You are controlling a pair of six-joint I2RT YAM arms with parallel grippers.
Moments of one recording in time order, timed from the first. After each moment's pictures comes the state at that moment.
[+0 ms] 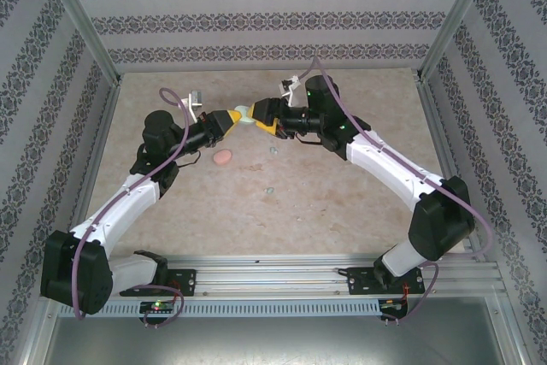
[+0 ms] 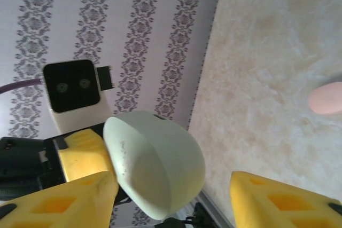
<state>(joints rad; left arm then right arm) -0.25 1.20 0.78 0.40 0.70 -1.14 0.56 1.55 1.28 -0.06 -0.71 1.05</state>
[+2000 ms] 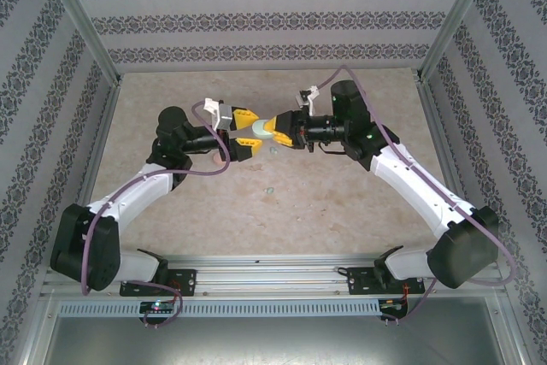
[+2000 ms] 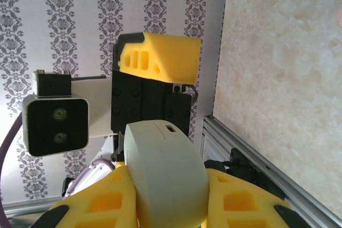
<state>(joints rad) -0.32 1.35 0.84 0.63 1.05 -0.12 0.49 1.35 1.20 -0.23 -0.90 1.17</state>
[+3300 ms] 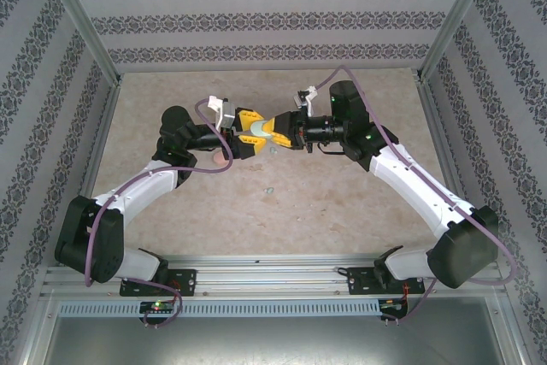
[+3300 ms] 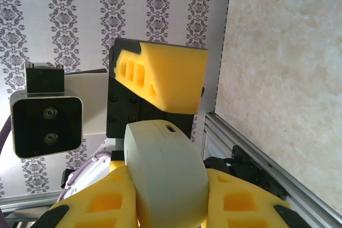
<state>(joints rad) -0.34 1.40 0.85 0.74 1.10 -0.21 0.50 1.35 1.20 -0.22 -0.91 1.17</state>
